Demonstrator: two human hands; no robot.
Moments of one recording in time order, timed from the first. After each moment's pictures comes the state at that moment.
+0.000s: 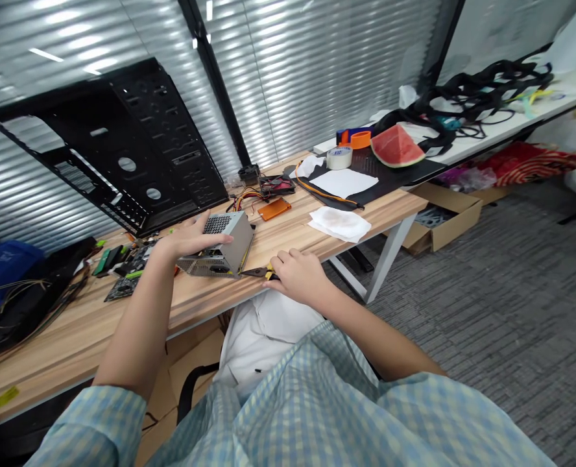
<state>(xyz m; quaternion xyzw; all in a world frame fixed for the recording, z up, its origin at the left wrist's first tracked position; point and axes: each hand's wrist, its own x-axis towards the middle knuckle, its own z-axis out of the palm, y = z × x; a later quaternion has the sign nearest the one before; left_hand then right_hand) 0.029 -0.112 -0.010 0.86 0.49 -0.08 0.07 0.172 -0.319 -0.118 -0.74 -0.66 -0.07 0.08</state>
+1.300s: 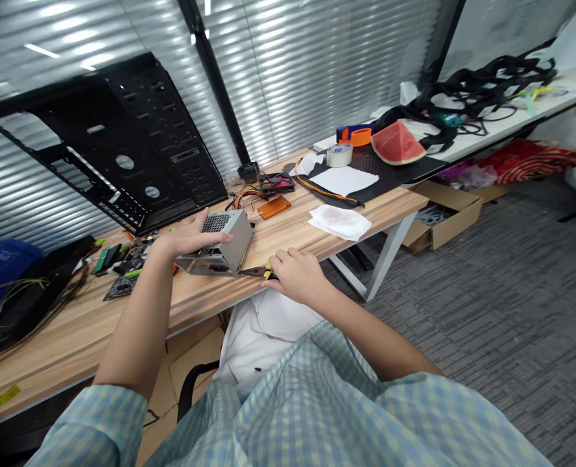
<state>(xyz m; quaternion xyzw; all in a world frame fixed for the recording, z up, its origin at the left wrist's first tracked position) 0.031 -0.115 -0.006 0.86 0.50 -0.10 0.06 0.170 -0.319 -0.119 -0.74 -0.66 -0.07 0.10</state>
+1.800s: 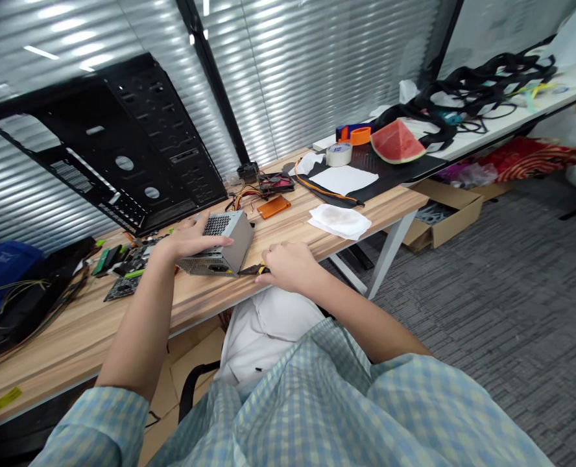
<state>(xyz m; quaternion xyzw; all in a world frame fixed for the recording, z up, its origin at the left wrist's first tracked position) 0.030 -0.113 -0.012 0.86 0.49 -0.11 0.04 0.168 -0.306 -0.079 -0.74 -0.67 -0.01 0.05</state>
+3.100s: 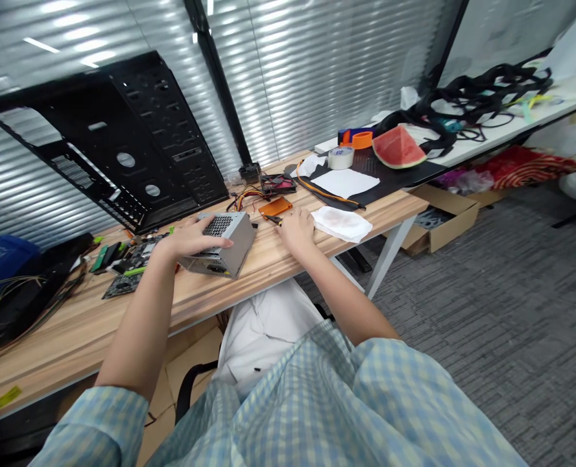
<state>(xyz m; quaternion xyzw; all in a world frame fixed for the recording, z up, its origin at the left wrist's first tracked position) 0.023 -0.107 -0.015 0.88 0.47 -0.09 0.06 0.219 -0.224 -0.122 -0.88 -0.44 -0.07 0.17</state>
